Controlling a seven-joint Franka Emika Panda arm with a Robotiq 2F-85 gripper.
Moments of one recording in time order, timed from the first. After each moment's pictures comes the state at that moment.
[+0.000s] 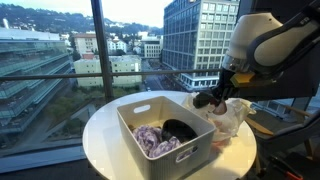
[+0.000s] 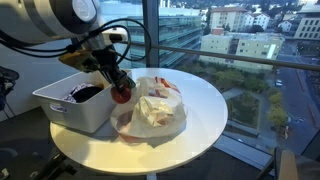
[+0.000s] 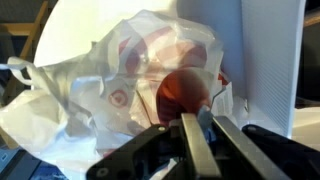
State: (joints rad) arm 0.25 -0.35 -0.19 -2.78 -0.33 2.66 0.56
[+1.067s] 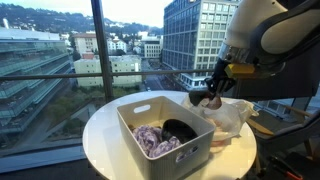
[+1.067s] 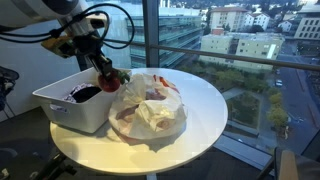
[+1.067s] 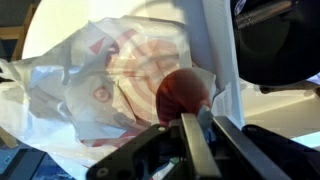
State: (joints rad) arm 0.37 -0.46 -0.19 -2.75 -0.36 2.55 0.74
